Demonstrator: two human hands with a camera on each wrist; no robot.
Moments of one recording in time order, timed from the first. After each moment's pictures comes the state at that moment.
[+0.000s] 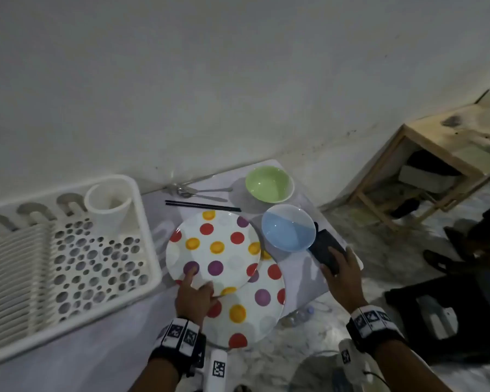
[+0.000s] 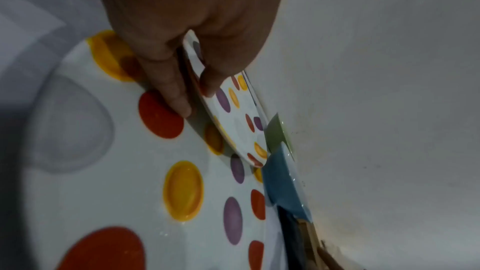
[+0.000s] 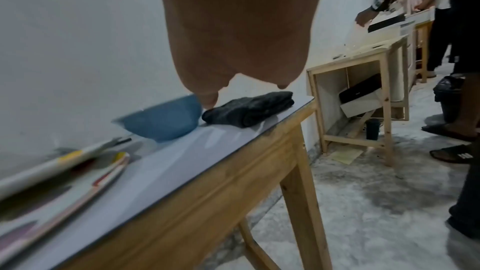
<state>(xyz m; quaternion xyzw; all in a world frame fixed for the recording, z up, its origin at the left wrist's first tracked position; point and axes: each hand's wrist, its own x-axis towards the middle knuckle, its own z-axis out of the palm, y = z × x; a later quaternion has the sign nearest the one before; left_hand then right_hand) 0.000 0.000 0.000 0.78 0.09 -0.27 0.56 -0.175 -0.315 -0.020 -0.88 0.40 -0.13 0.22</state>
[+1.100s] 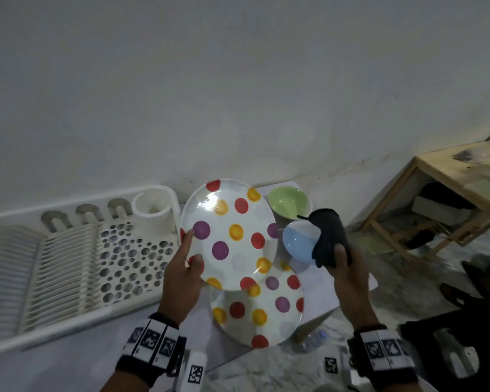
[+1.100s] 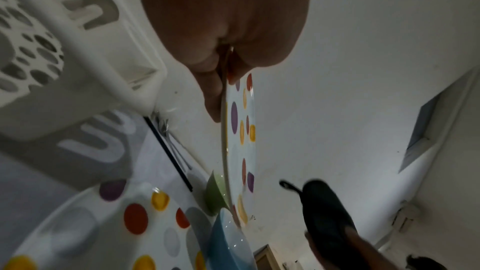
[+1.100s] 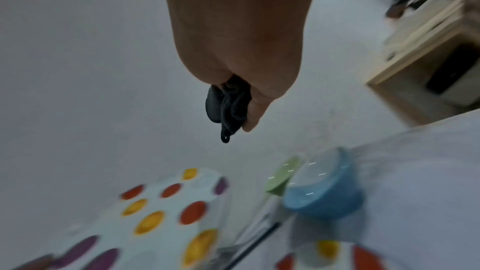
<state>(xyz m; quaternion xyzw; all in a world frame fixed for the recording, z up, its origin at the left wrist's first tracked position) 0.028 0.076 0.102 0.70 -0.15 -0.12 0.69 -0.132 -0.203 0.114 -0.69 0.32 -0.36 0.55</state>
